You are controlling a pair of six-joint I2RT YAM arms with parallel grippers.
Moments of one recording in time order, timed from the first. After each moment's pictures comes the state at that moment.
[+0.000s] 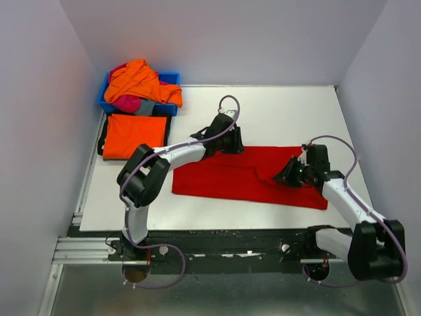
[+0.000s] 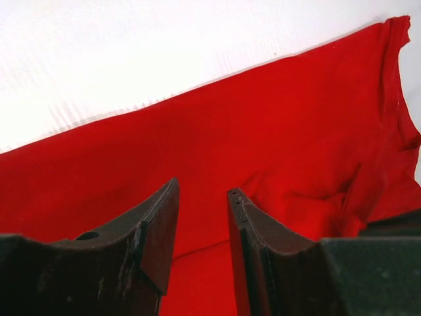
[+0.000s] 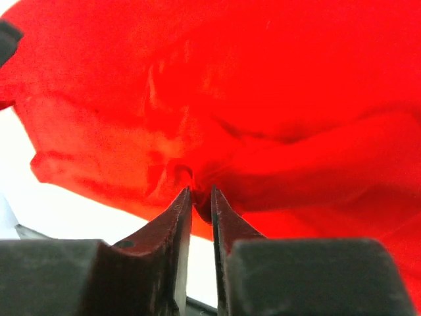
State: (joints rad) left arm -0.70 1.93 1.33 -0.05 0.11 -0.60; right arm 0.07 1.19 0.59 -0.33 -0.34 0.58
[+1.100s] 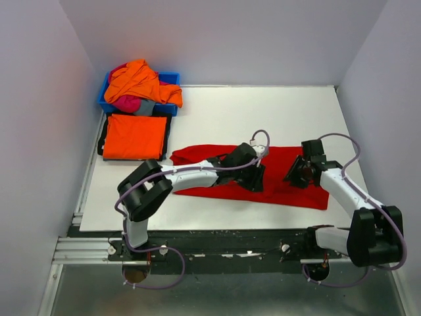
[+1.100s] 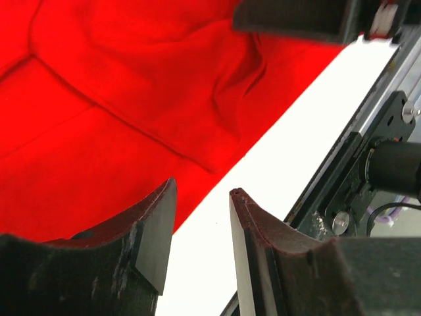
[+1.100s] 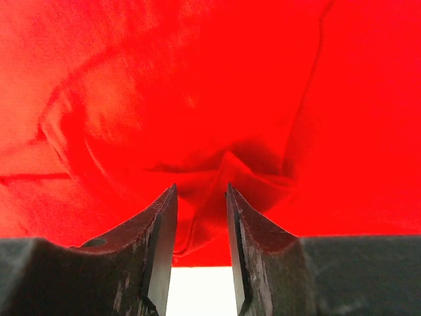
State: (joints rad) left arm -0.98 1.85 1.18 -0.05 0.27 -0.52; right arm 0.10 1.24 0.69 -0.52 0.01 0.64
